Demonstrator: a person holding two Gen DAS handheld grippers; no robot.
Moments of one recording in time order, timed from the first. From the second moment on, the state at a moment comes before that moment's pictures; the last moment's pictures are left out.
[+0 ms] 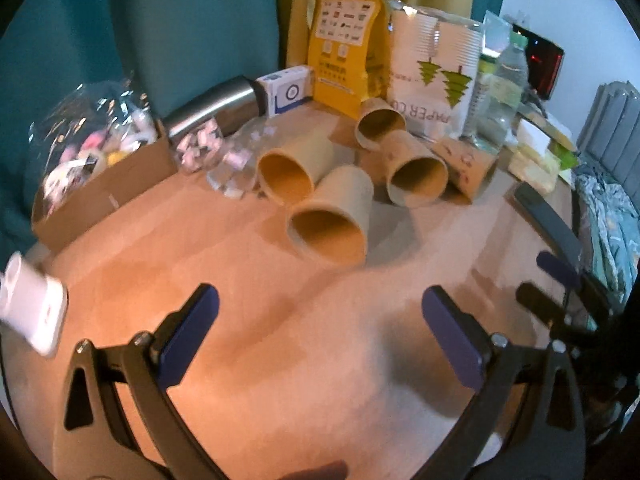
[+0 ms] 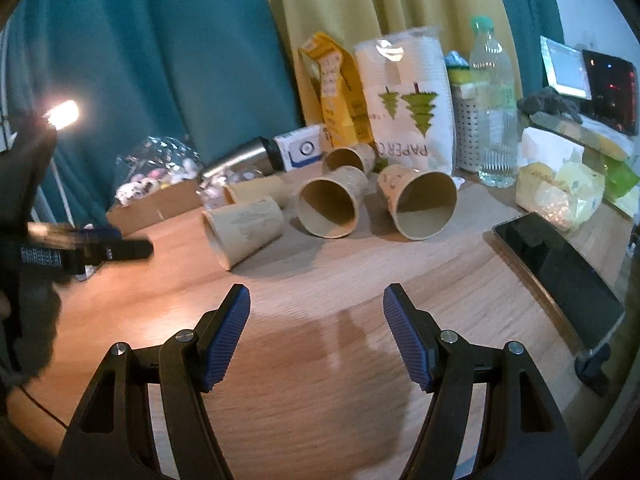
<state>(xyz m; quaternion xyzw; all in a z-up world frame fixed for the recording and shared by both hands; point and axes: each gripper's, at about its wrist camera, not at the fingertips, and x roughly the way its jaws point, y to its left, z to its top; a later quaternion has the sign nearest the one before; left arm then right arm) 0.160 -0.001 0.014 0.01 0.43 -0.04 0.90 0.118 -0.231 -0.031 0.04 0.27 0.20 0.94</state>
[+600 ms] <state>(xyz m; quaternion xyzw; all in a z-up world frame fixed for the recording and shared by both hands) 0.374 -0.084 0.038 0.09 0.51 -0.06 0.85 0.196 -0.299 -0.033 0.16 0.29 0.18 0.93</state>
